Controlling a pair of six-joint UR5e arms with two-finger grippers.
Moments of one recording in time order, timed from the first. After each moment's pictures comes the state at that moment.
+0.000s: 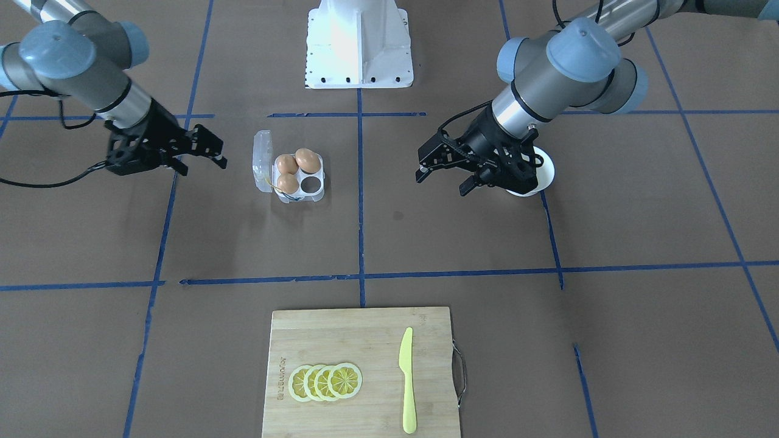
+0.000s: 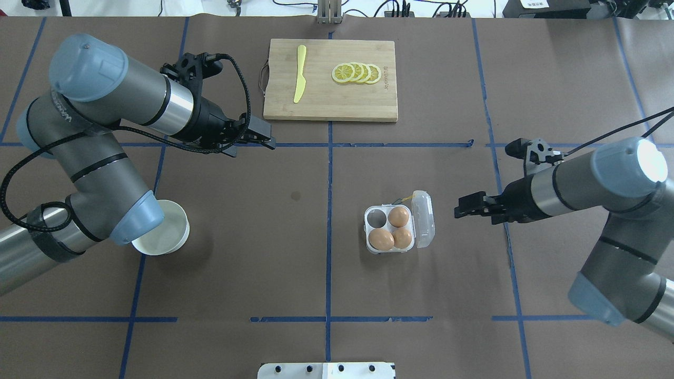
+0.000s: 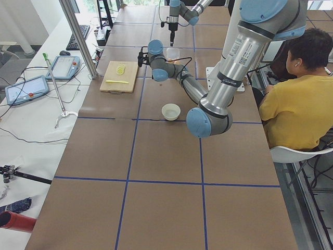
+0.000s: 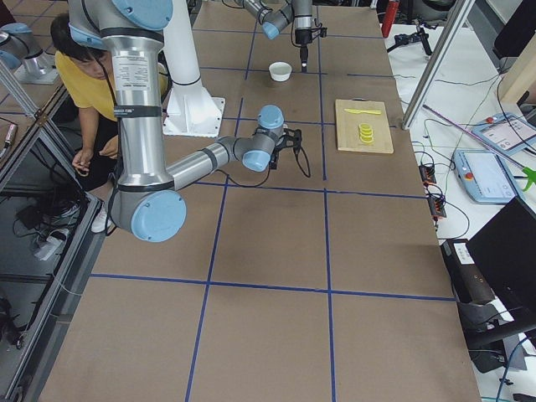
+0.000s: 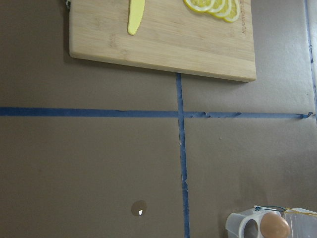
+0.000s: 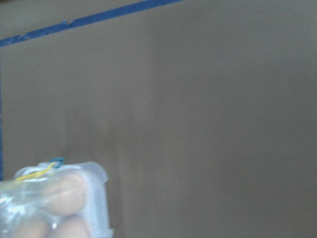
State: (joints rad) left arm -0.77 -2.08 -1.69 -2.17 -2.18 -1.26; right arm 0.61 -1.46 1.86 -0.91 2.04 1.37
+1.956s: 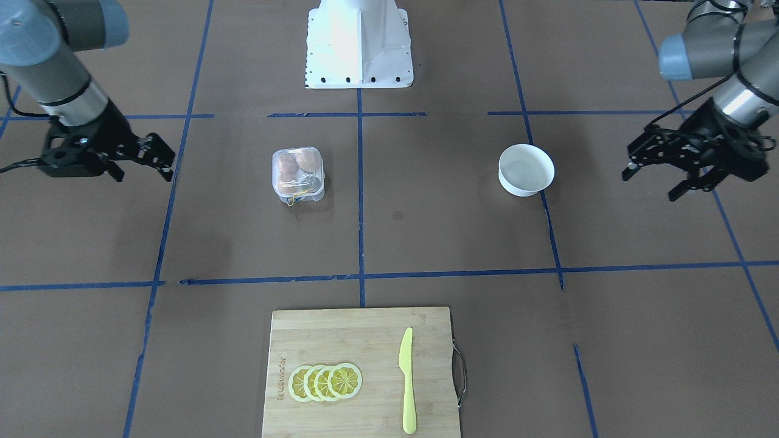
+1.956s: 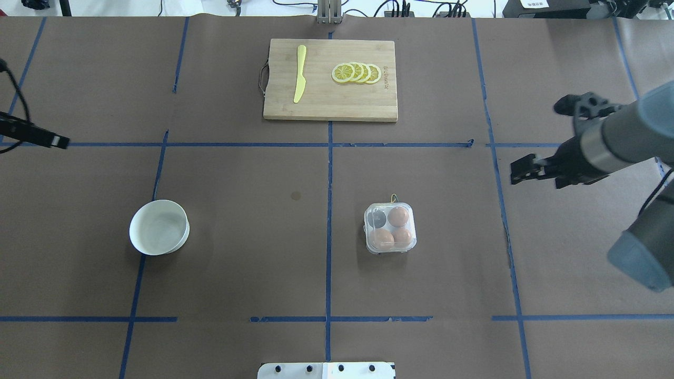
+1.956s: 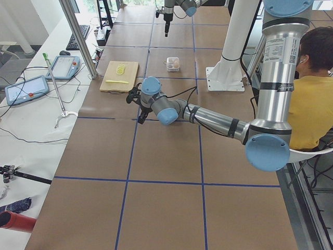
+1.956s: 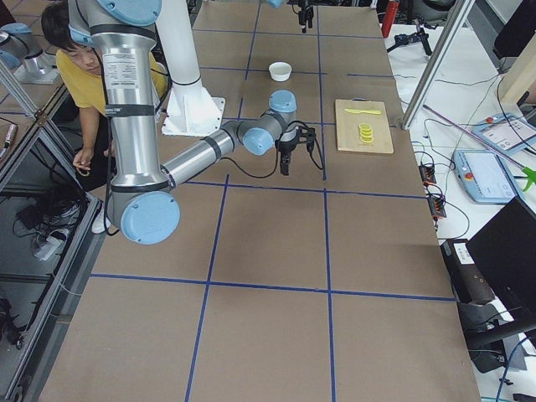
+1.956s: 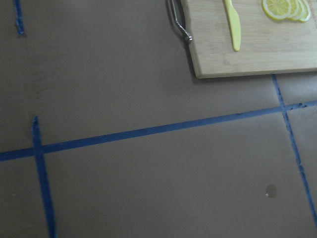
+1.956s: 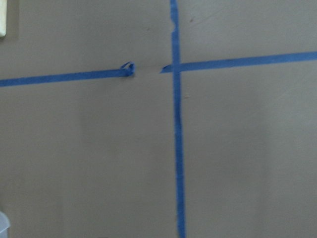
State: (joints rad) left arm -1.18 -1.58 -1.77 -2.17 -2.33 -0.42; right arm 0.91 -1.54 1.99 -1.33 2.15 0.98
